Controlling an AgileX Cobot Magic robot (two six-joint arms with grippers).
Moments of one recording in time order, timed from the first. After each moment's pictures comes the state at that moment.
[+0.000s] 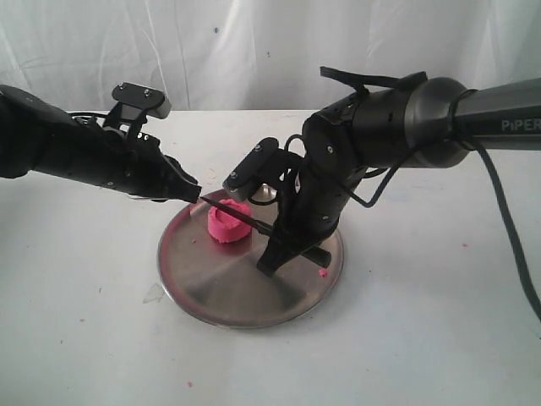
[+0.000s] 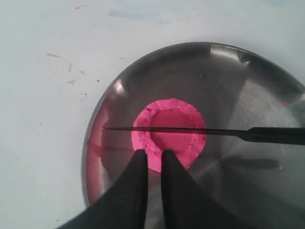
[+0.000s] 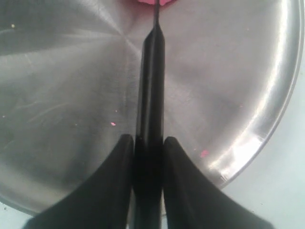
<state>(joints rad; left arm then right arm) -0.23 1.75 -1.06 -1.14 0.38 1.25 0.63 1.91 -1.28 -0.07 0.66 -0.28</state>
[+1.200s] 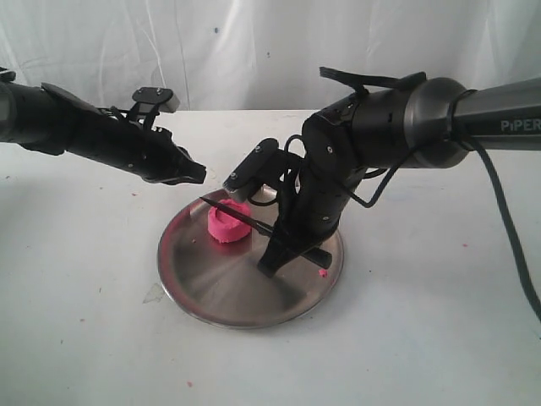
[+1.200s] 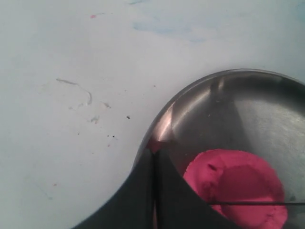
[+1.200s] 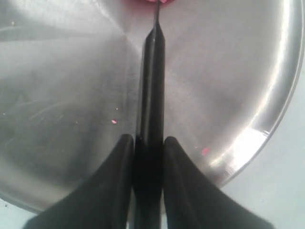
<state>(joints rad) -0.13 2.09 -1.42 -1.14 0.59 1.25 0.63 1.91 -1.28 -0.07 0.66 -0.28</state>
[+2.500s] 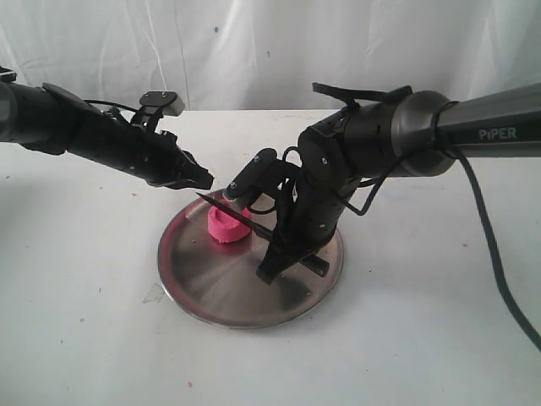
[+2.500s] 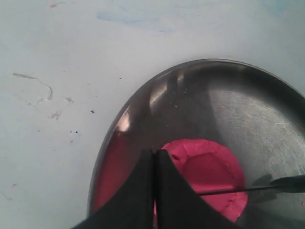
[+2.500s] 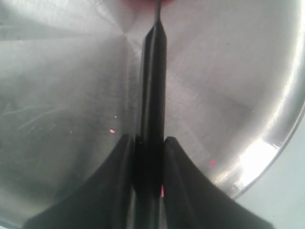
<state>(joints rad) -0.13 2.08 -1.42 -1.14 0.68 1.25 0.63 1.95 -1.28 -0.07 0.63 -0.28</state>
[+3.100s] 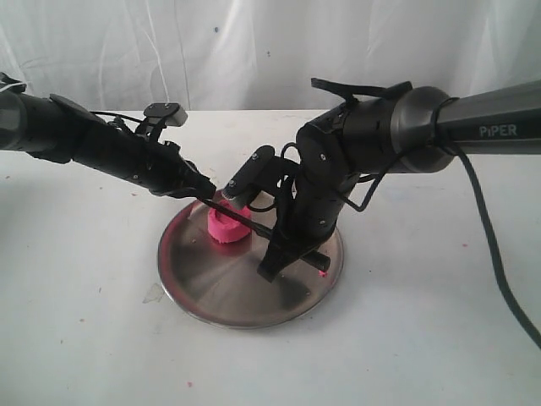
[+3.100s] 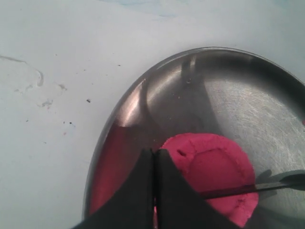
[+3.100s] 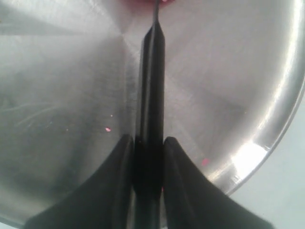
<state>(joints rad) -0.13 2.14 -1.44 -1.15 0.71 1.25 0.63 1.95 -1.30 -0.08 0.65 -0.28</state>
